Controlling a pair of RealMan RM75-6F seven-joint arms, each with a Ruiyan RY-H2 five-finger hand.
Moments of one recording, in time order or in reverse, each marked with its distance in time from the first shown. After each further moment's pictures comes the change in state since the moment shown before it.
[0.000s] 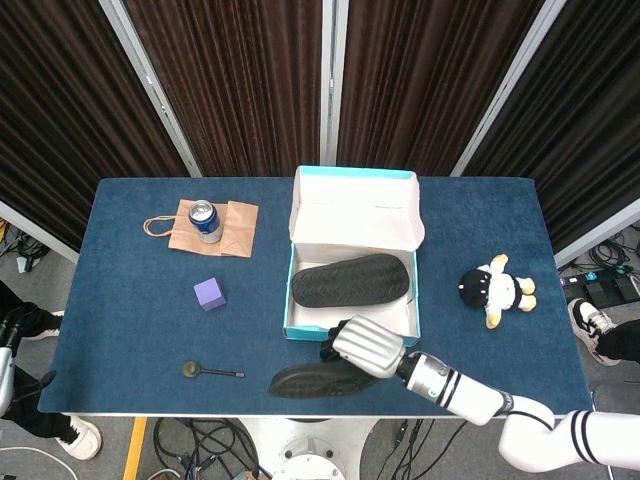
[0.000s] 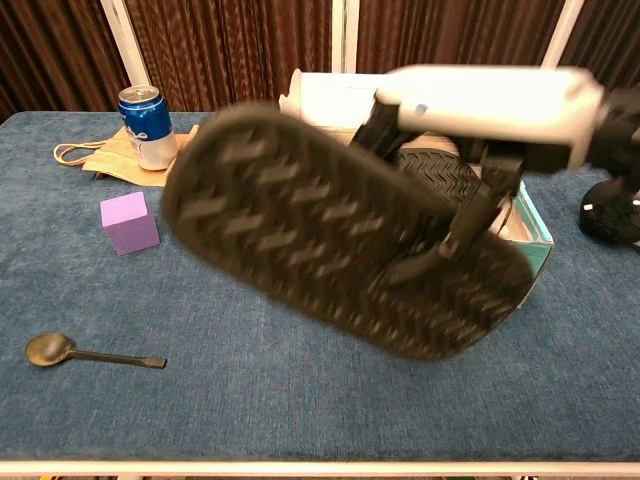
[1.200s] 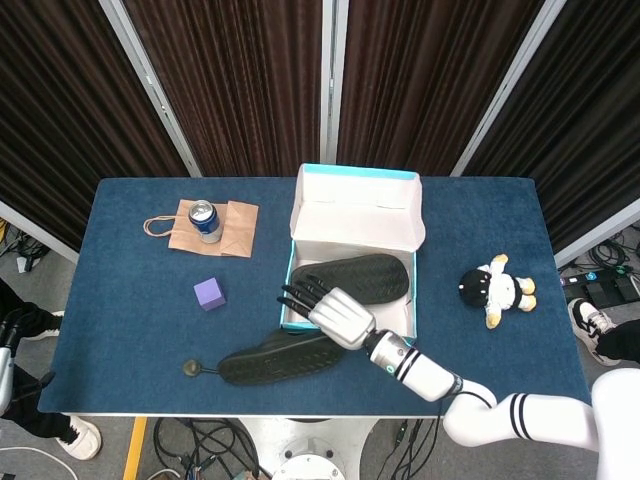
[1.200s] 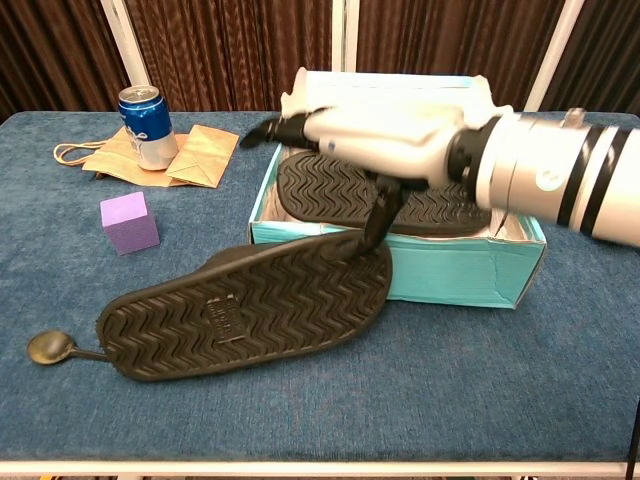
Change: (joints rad) left arm -0.005 -0.018 -0.004 0.040 -0.007 -0.022 -0.030; right arm 0.038 -0.230 0.137 0.193 0.276 -0.031 -0.425
